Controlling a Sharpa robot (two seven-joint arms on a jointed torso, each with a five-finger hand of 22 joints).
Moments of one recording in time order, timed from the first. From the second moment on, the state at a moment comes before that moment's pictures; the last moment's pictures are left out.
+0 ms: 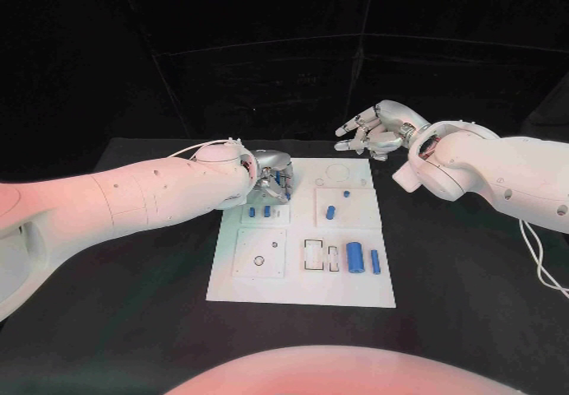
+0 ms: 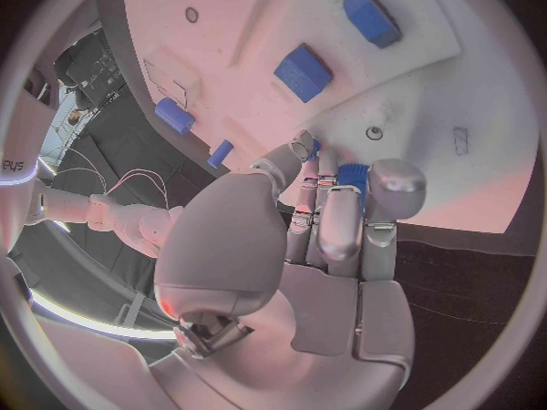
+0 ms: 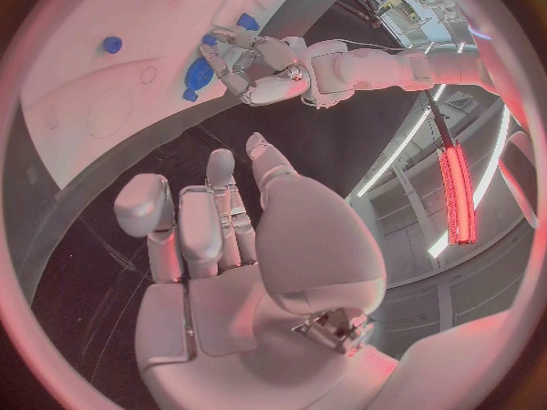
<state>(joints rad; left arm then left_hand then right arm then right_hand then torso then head) 1.31 -0.46 -0.22 1.11 -1.30 -0.06 -0.04 1.33 -0.08 0.39 -0.10 0.05 1.05 0.12 0.24 0.09 1.07 0.06 0.37 0.08 1.46 -0.02 1.26 1.03 0.13 1.40 0.08 1.04 1.03 1.34 -0.77 -0.10 1.38 -0.80 -0.29 0.08 1.30 -0.03 0.03 0.00 0.22 0.94 0.15 0.09 0.07 1.17 0.06 0.75 0.80 1.47 -0.01 1.25 1.10 0.10 1.25 0.09 1.31 1.00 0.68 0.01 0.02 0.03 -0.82</state>
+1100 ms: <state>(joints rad) 1.30 -0.67 -0.16 1.27 -1.25 -0.09 -0.04 1.33 -0.07 0.41 -0.11 0.05 1.07 0.12 0.22 0.08 1.10 0.06 0.34 0.07 1.46 -0.02 1.26 1.02 0.13 1.40 0.08 1.06 1.05 1.34 -0.78 -0.10 1.37 -0.80 -0.28 0.08 1.30 -0.03 0.03 0.00 0.22 0.94 0.15 0.09 0.07 1.17 0.06 0.75 0.80 1.47 -0.01 1.25 1.10 0.10 1.25 0.09 1.31 1.00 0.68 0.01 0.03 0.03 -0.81</state>
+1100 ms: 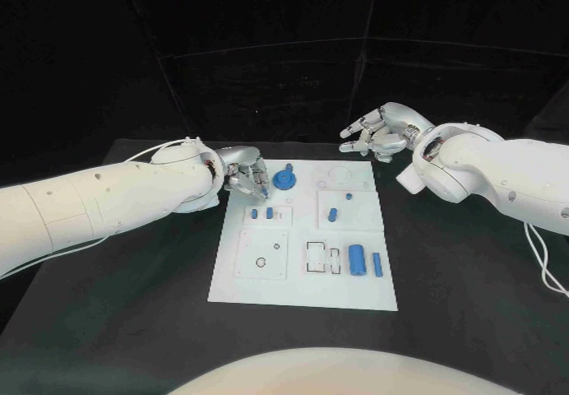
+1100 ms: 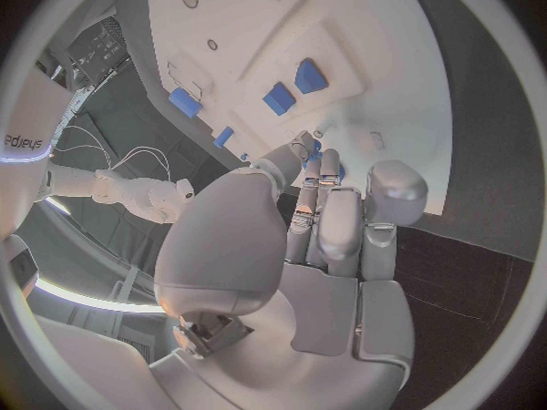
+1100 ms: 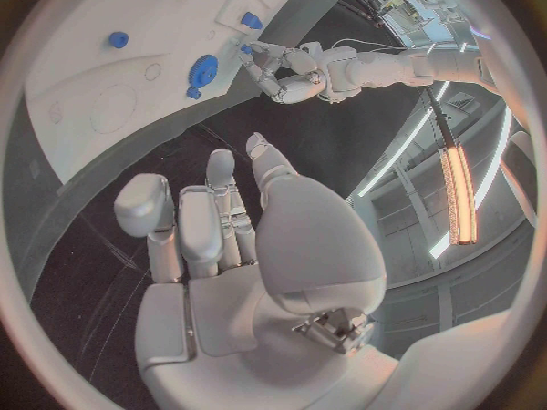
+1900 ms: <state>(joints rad) 1.30 -0.65 -0.17 1.23 -1.24 -0.06 -0.05 1.33 -0.07 0.41 -0.11 0.05 1.08 0.12 0.22 0.08 1.10 0.06 0.34 0.07 1.46 -0.02 1.26 1.02 0.13 1.40 0.08 1.06 1.05 1.34 -0.77 -0.10 1.36 -0.80 -0.28 0.08 1.30 -0.03 0.03 0.00 0.22 0.94 0.15 0.09 0.07 1.17 0.06 0.75 0.80 1.47 -0.01 1.25 1.10 0.10 1.25 0.09 1.31 1.00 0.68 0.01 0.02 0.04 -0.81</state>
